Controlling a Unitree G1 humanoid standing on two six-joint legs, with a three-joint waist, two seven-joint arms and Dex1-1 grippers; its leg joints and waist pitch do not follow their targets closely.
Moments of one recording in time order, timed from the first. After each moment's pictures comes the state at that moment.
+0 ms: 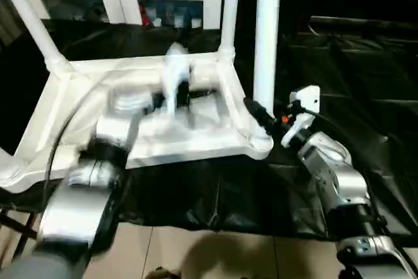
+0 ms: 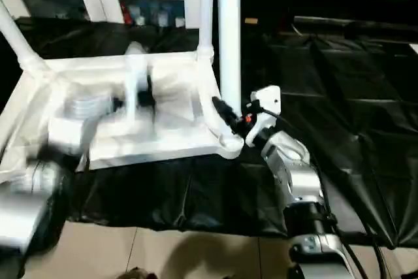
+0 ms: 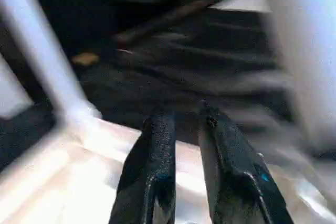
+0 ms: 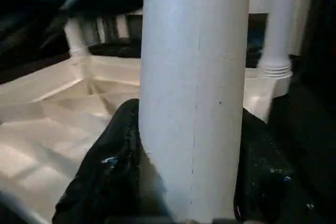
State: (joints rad) left arm -1.05 0.18 -0.03 0.87 -0.06 0.05 -0.74; right arm -0.46 -0.18 -0.02 0.39 0.30 0.08 0.65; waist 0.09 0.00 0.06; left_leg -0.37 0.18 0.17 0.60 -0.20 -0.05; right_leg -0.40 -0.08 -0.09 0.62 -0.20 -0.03
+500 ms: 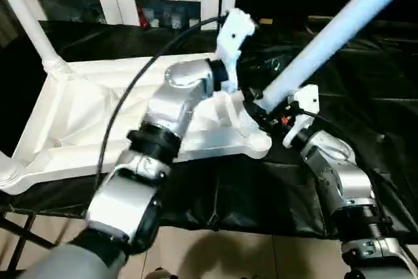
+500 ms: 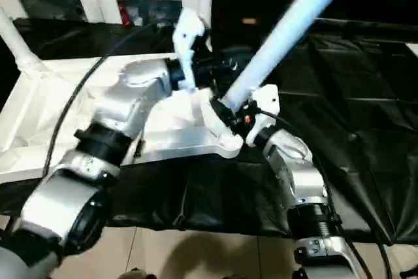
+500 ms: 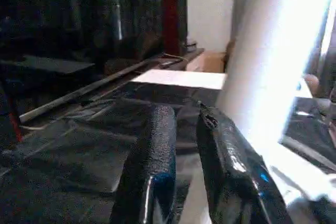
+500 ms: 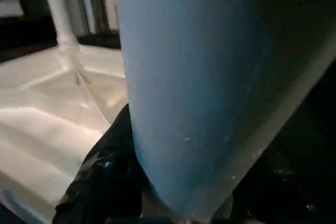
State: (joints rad) left arm -1.01 0.01 -0.07 0.64 -0.20 0.12 -0.91; right arm -0.45 -0.22 -0.01 0.36 0.26 0.10 0.62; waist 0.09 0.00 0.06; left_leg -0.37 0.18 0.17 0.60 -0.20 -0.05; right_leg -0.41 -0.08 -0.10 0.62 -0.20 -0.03
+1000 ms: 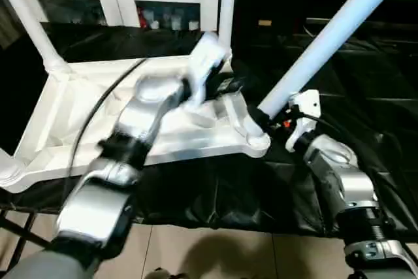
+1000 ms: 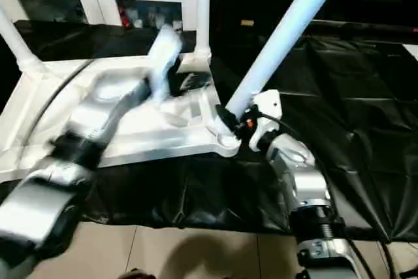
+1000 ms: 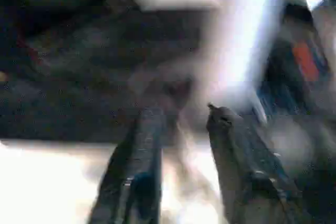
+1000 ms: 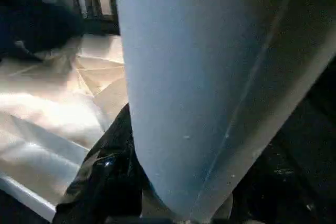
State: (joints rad) left arm -0.83 0.23 -0.20 0.74 -0.06 0.01 -1.08; right arm -0.44 -0.25 -0.02 0.38 0.26 0.13 0.62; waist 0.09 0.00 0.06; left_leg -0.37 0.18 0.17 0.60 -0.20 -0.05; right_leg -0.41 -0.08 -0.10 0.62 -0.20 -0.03
